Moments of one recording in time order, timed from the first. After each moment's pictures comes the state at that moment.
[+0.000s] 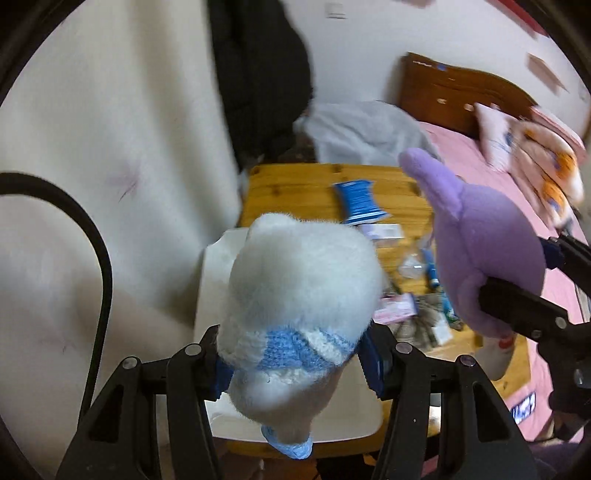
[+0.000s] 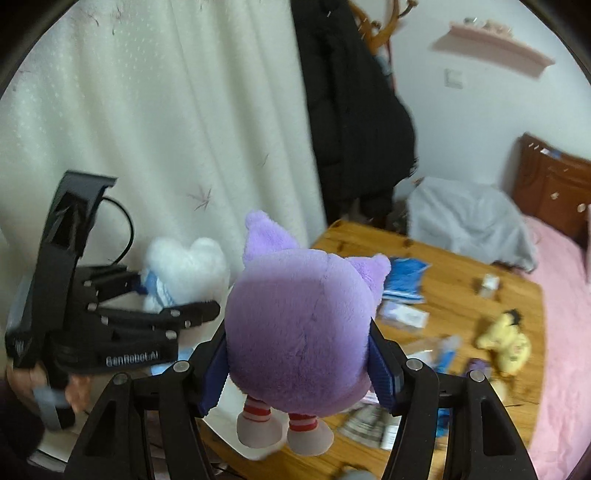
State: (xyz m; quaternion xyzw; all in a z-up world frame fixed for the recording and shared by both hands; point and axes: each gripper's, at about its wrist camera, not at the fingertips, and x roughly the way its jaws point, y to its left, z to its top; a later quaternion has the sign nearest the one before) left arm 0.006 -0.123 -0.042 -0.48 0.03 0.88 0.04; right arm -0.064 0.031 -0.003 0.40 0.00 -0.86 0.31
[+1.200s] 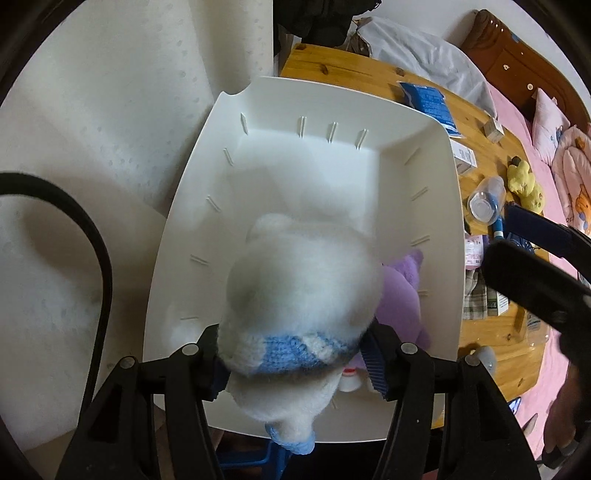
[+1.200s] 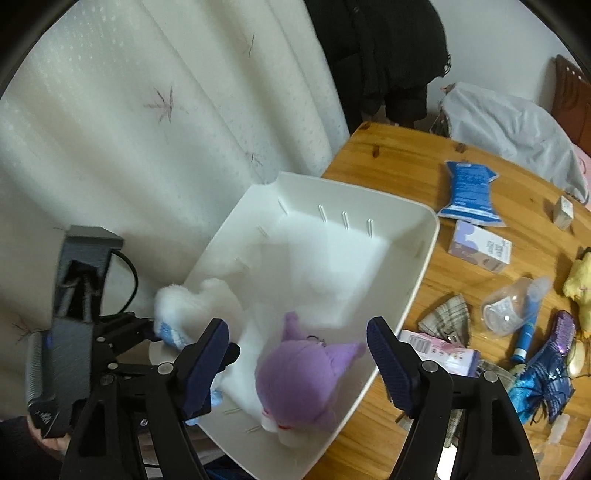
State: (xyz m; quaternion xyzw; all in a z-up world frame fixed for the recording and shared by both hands) left arm -0.012 -0.160 -0.160 -0.62 -0.05 0.78 -0.01; right arm -0.104 -0.019 -0.105 0.52 -0.02 -0.80 0.31
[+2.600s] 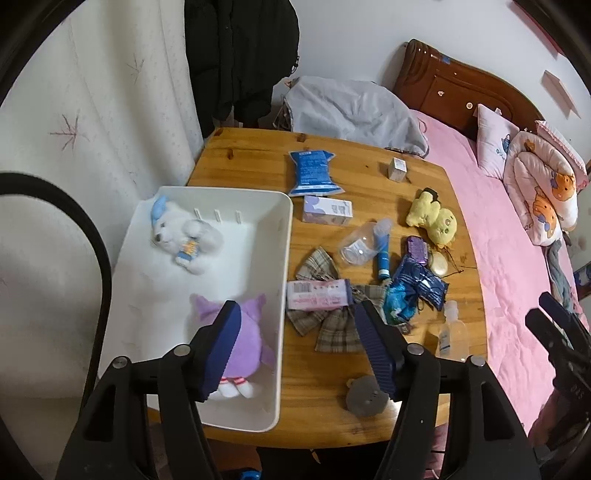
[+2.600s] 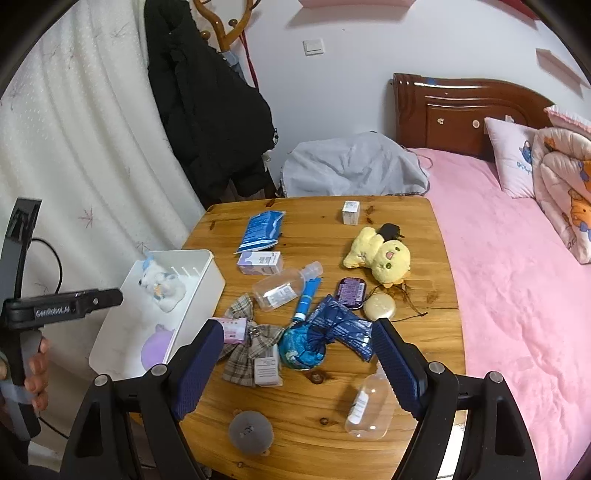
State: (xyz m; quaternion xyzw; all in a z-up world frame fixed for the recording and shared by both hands) left arm 0.010 -0.026 -0.051 -0.53 -0.04 0.85 0.05; right arm -0.016 0.247 -0.051 0.41 -0.08 -0.90 0.10
